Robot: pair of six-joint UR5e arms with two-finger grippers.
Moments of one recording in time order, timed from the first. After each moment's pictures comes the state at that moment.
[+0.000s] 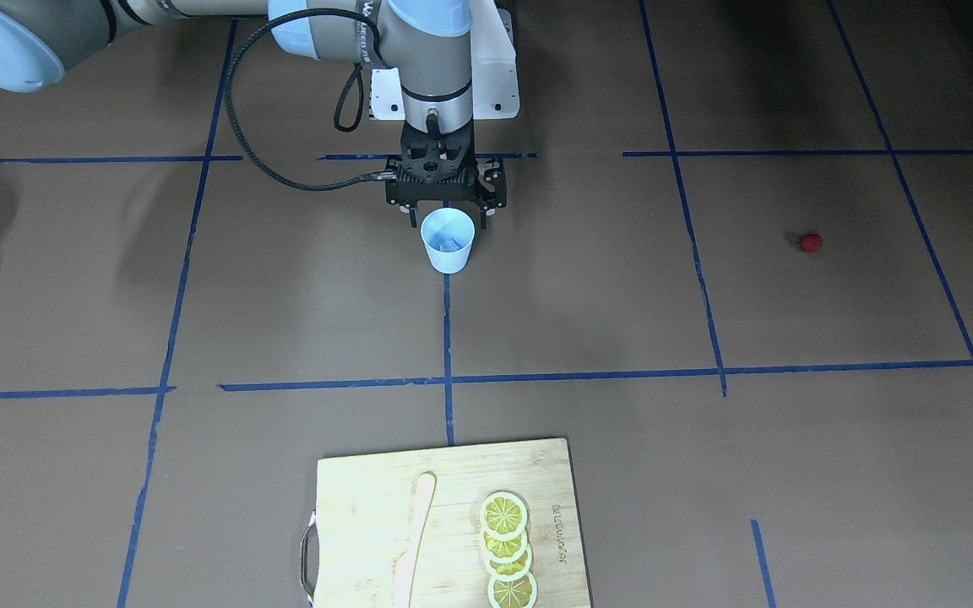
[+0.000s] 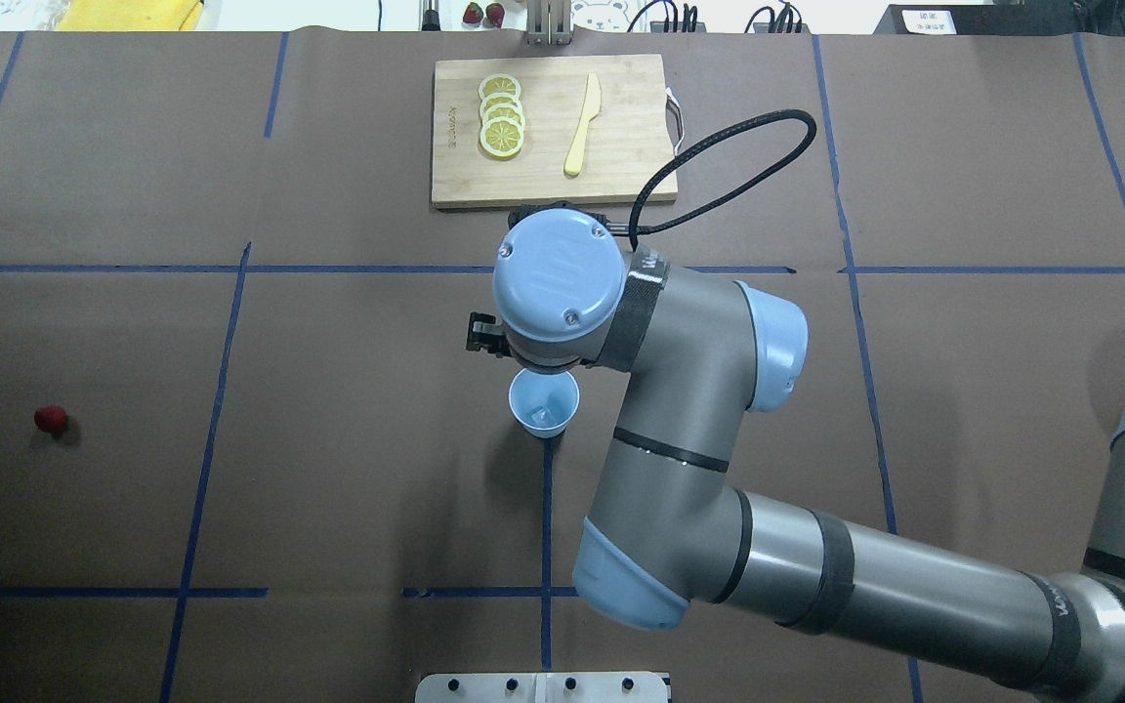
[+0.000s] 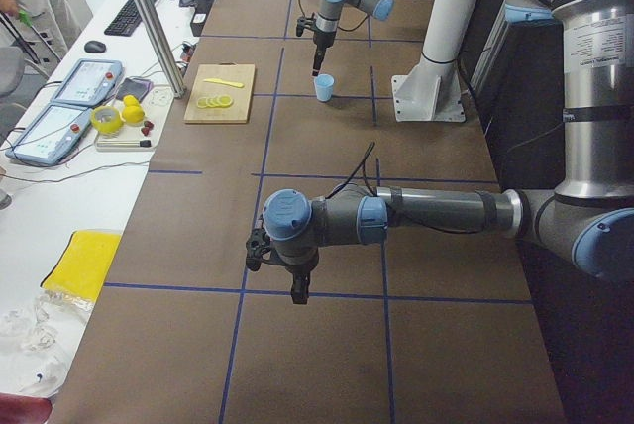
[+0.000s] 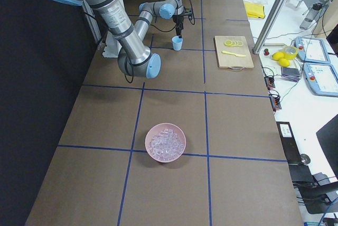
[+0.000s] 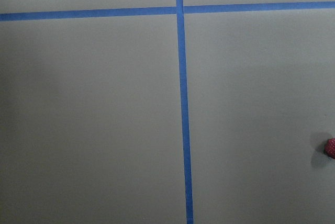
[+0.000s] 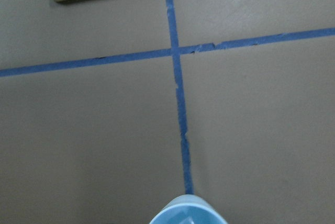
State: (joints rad) left arm -1.57 -1.44 -1.73 -1.46 -2.42 0.12; right arm 0.48 -0.75 1.69 -1.68 1.72 1.36
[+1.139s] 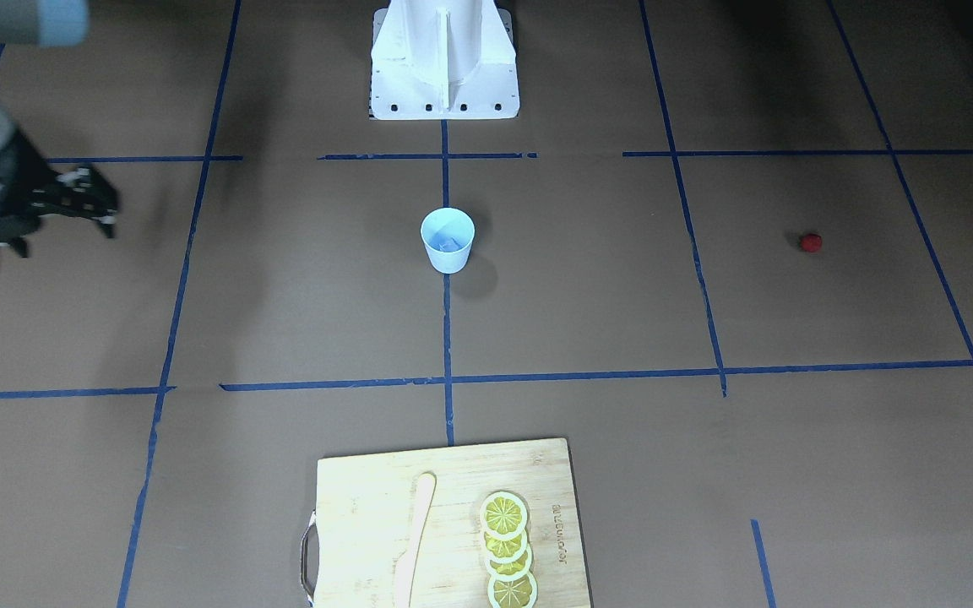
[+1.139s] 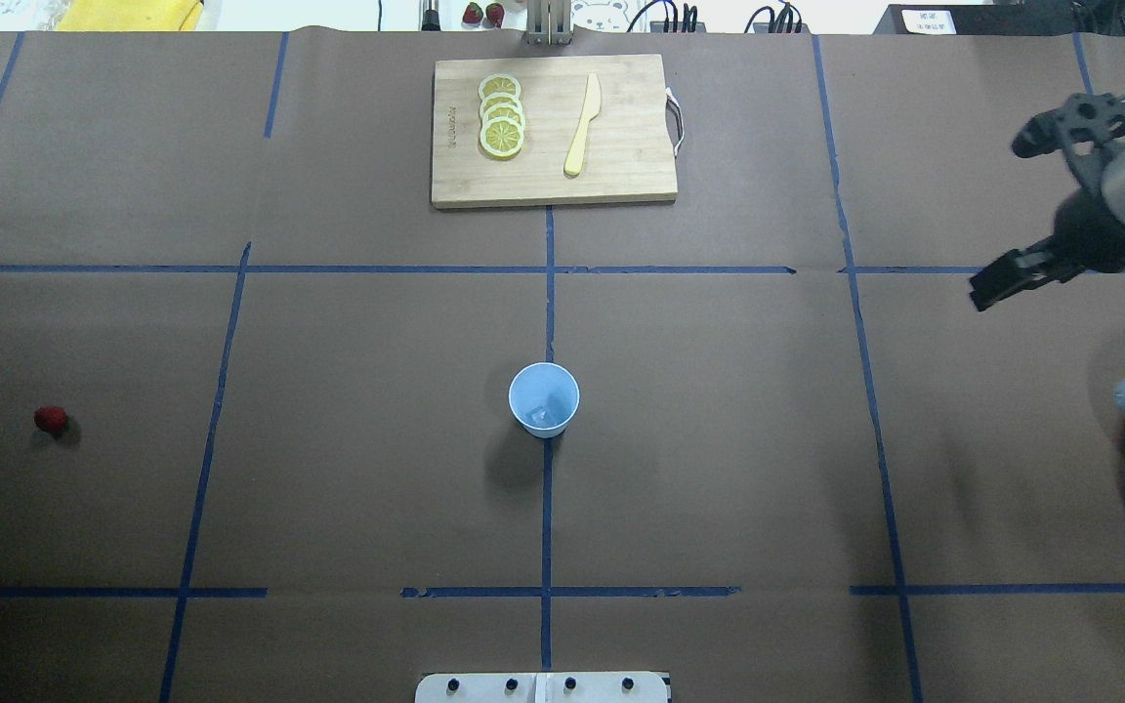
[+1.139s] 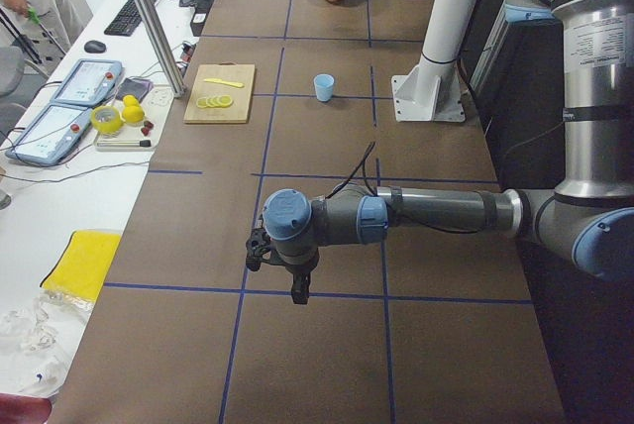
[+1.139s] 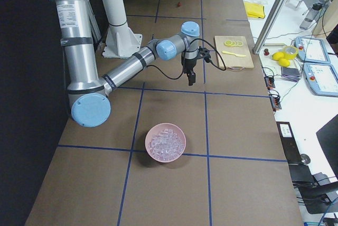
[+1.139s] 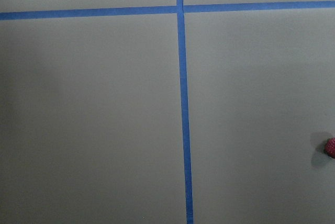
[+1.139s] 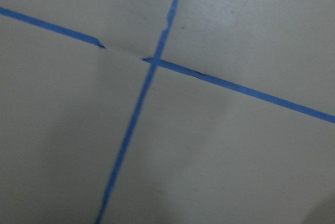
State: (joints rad) left arm -1.57 -1.44 -1.73 -1.46 -2.42 0.12; right arm 1.07 -1.50 2.05 -1.67 2.17 0.31
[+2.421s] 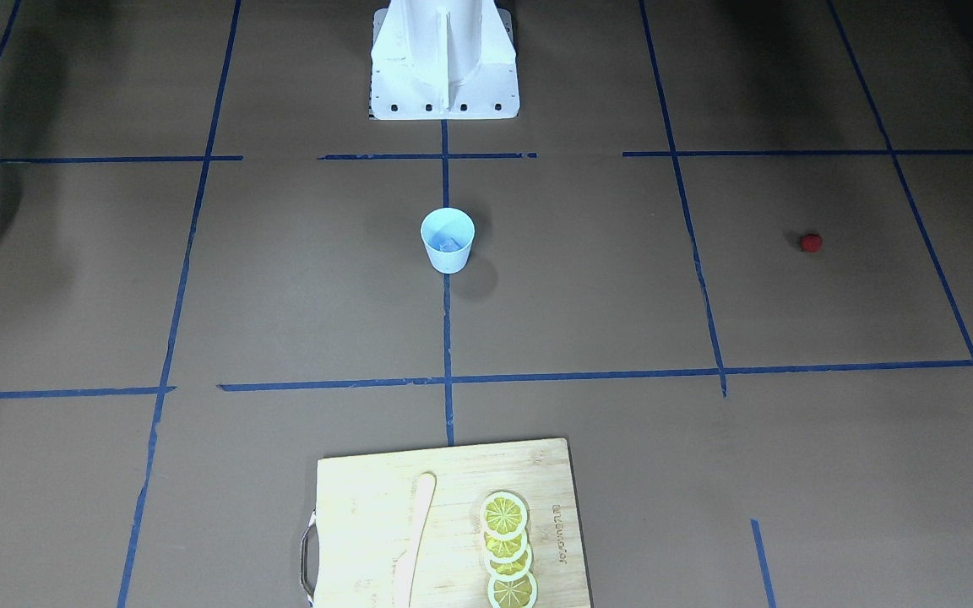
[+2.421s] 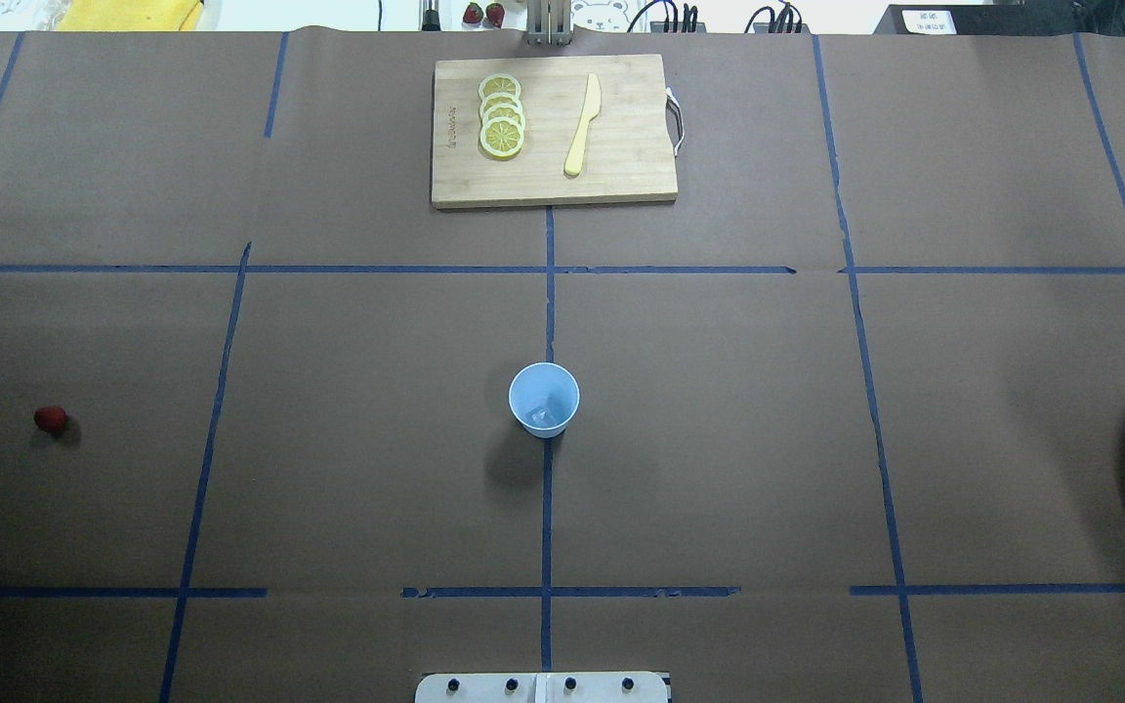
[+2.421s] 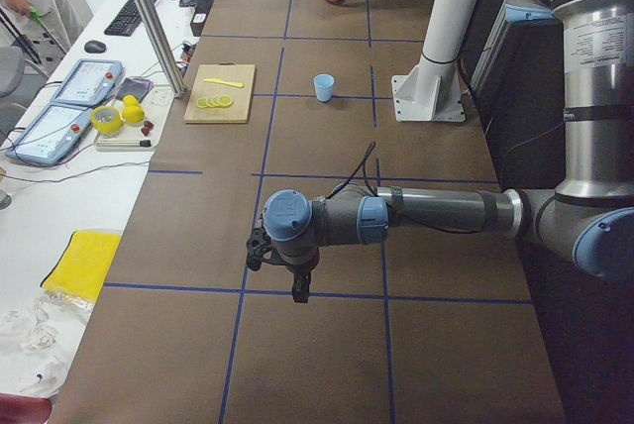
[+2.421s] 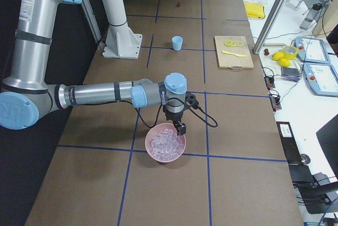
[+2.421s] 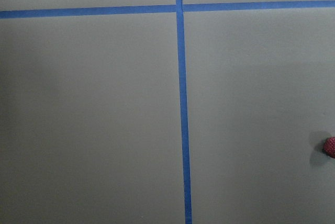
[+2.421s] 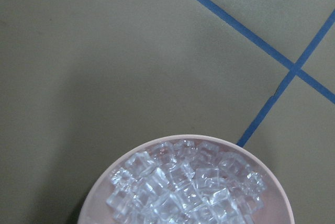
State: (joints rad) left arm -1.57 -1.44 -1.73 -1.46 -2.45 0.12; right arm 1.35 -1.80 1.86 -1.41 2.27 -0.31
